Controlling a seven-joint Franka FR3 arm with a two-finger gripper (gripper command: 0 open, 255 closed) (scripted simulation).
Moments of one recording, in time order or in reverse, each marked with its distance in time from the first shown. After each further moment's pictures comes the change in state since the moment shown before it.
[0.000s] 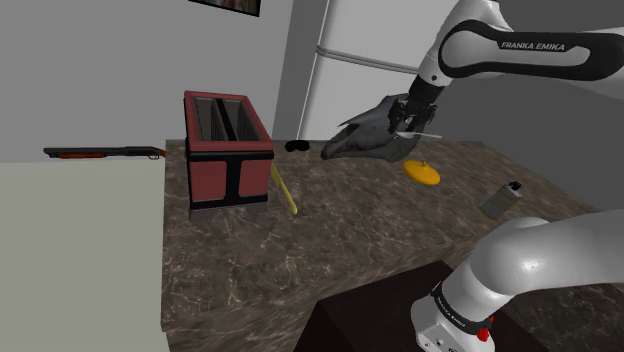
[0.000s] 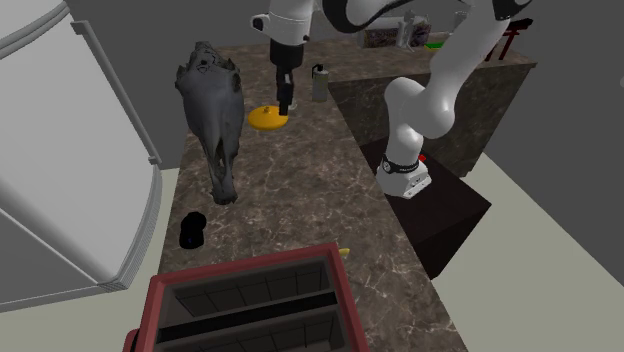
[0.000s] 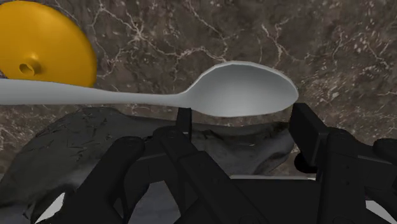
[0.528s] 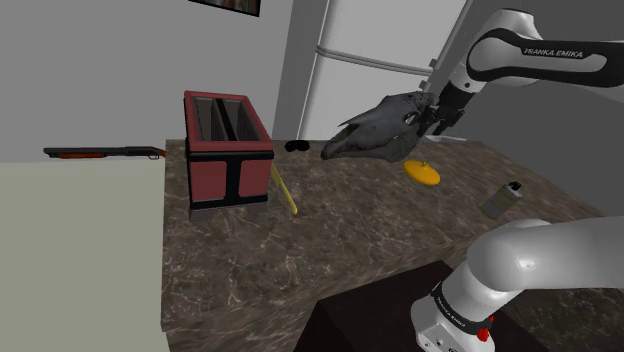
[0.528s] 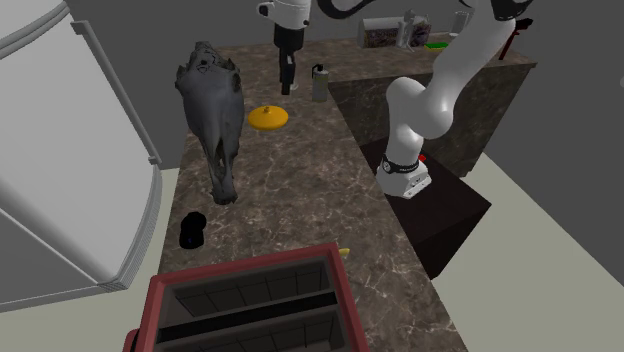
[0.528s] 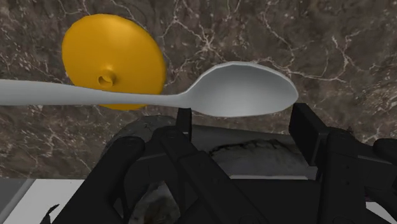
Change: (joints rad) arm -0.075 -0.056 -0.163 -0.023 -0.074 -0.014 -0.194
